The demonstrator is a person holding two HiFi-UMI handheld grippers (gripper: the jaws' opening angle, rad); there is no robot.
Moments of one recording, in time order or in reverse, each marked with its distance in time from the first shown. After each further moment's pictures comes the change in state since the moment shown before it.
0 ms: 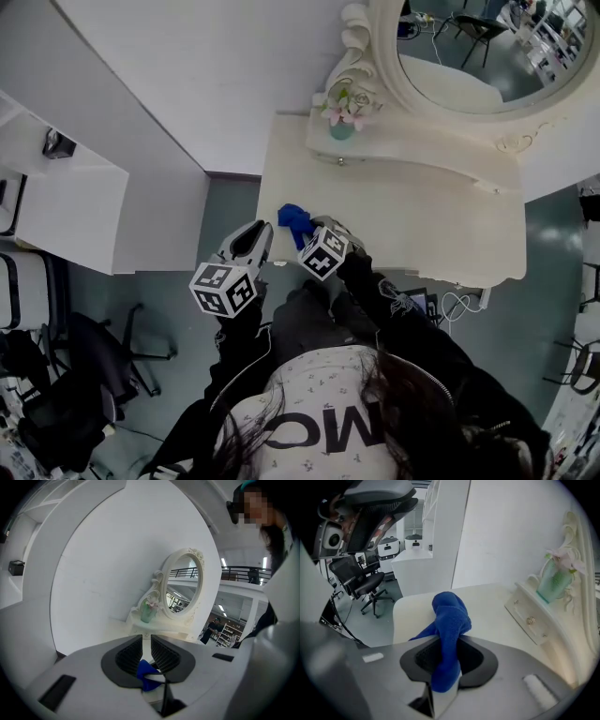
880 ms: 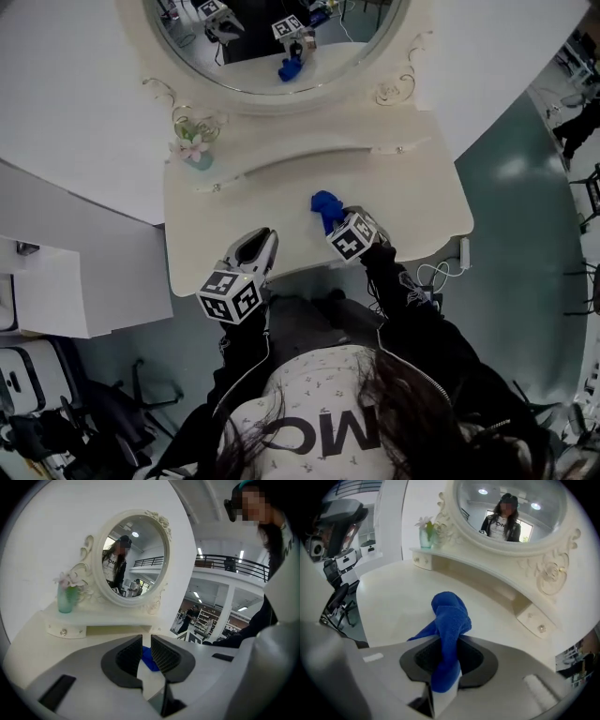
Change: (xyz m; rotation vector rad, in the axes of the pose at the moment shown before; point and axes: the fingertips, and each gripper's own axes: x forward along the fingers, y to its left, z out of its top) left arm 0.156 -0.258 -0.048 0.160 0.133 -0.260; right arm -0.160 -0.214 -0.285 0.382 0.076 -0.284
